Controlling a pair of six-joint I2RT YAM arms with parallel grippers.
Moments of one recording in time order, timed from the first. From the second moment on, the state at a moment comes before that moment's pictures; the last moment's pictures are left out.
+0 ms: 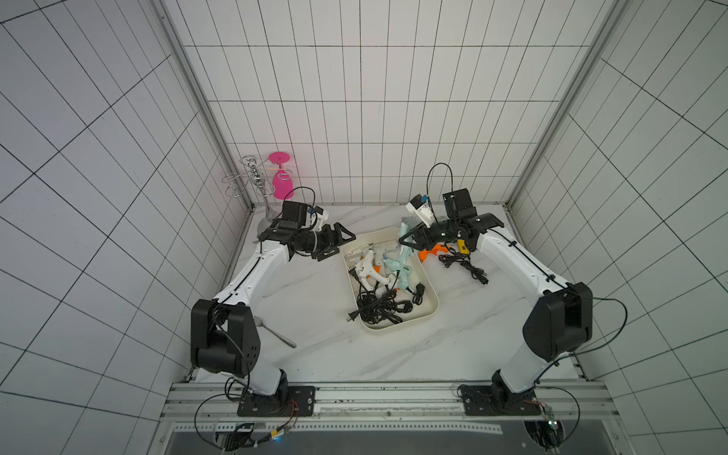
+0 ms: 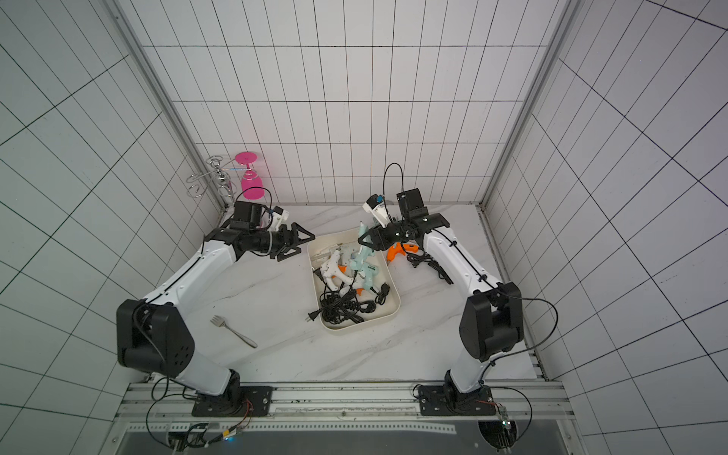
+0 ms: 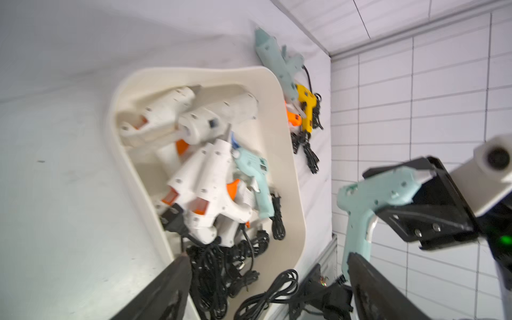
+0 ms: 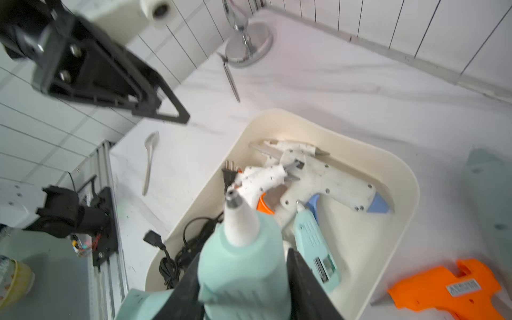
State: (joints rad) left arm -0.13 1.56 1.31 -0.60 0.71 -0.56; right arm 0.49 1.70 1.57 -0.77 -0.62 -0.25
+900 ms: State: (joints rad) left arm -0.14 1.59 1.24 -0.55 0.63 -0.50; right arm 0.69 2.12 1.90 -1.14 -0.09 -0.44
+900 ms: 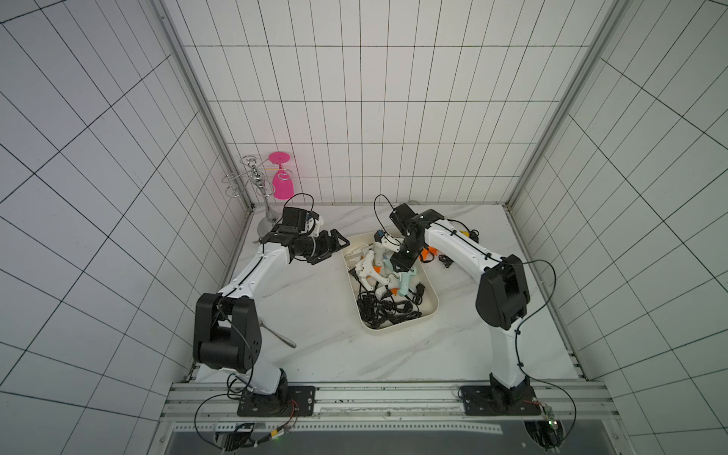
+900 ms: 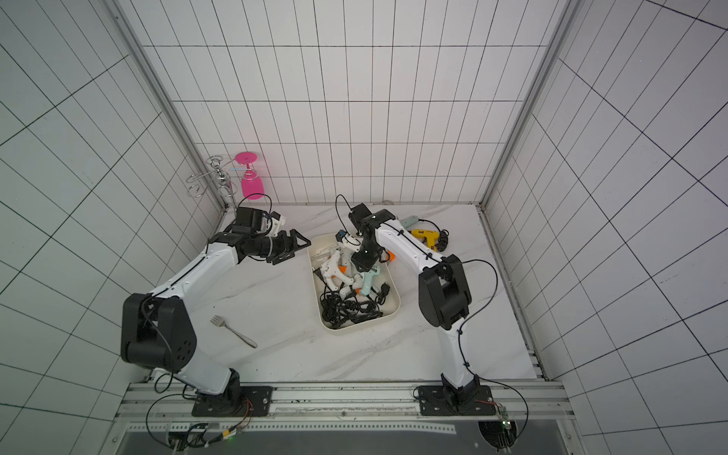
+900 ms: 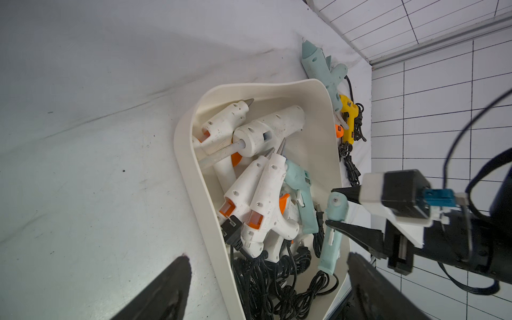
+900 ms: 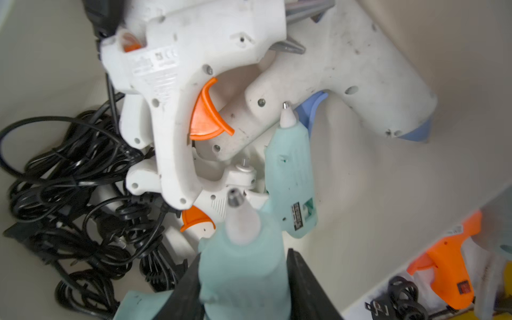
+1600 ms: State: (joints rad) left arm -0.14 1.59 1.23 -0.57 0.60 -0.47; right arm 0.69 2.19 1.98 -1.06 0.05 -0.35
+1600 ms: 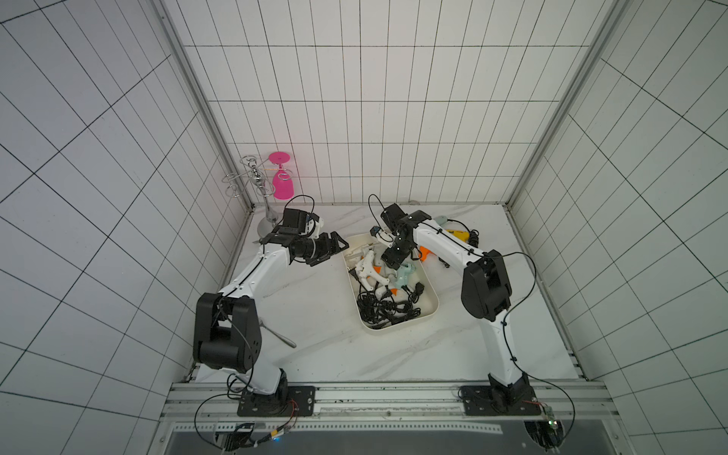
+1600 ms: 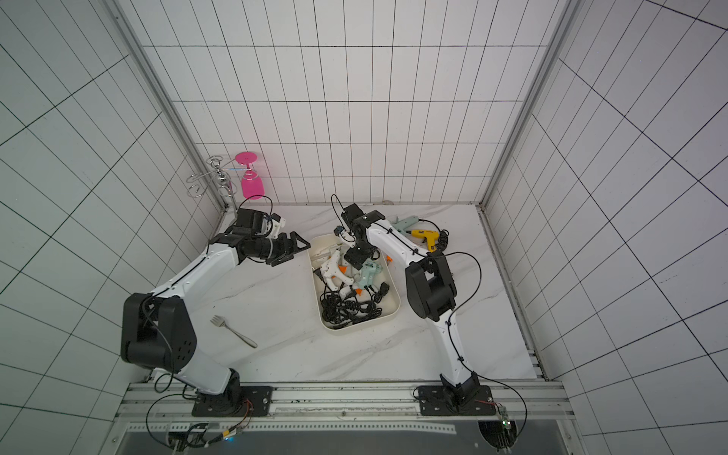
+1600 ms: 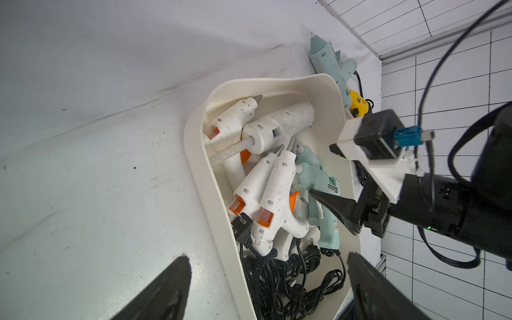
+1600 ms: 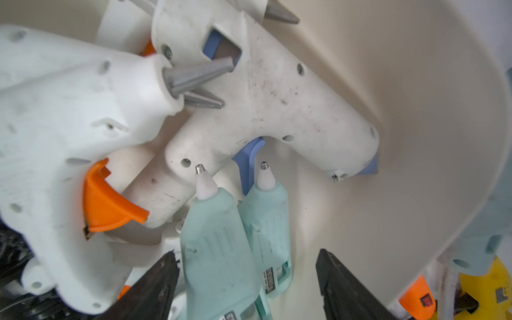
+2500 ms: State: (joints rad) left arm -0.13 1.68 1.37 -0.73 0.50 -0.39; right arm 0.60 1.96 1.58 -0.91 -0.24 -0.05
